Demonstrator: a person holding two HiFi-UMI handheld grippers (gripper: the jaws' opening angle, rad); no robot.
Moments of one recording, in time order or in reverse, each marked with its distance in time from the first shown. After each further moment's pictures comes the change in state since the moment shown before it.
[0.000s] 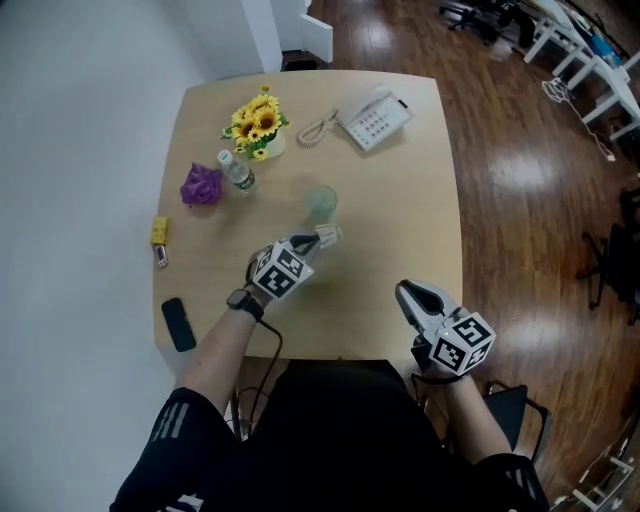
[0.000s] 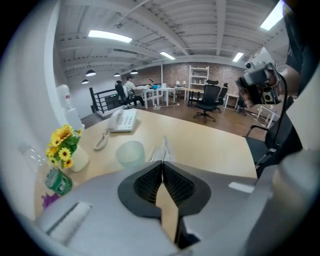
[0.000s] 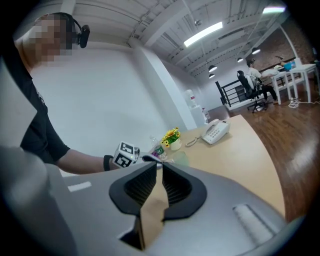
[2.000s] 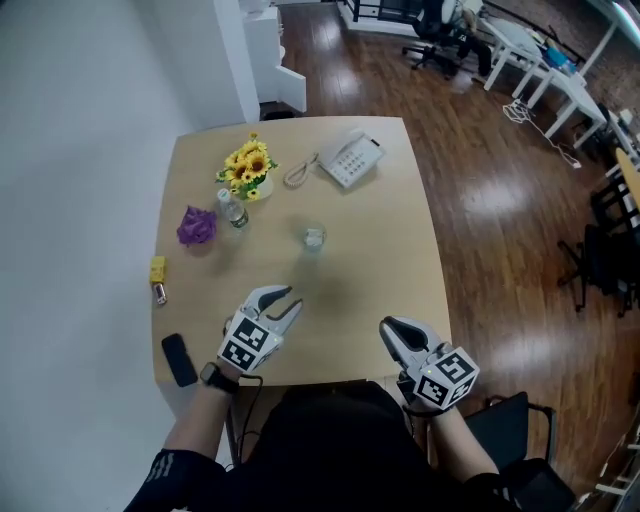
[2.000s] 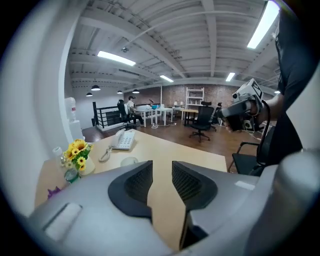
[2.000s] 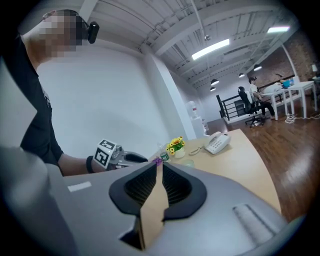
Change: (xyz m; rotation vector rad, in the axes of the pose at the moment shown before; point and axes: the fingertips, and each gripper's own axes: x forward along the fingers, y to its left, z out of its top) left arm -0.134 -0.051 0.016 -0.045 -0.233 -0.033; right arm -0.029 0.079 0.000 -0.080 -0.095 -0.060
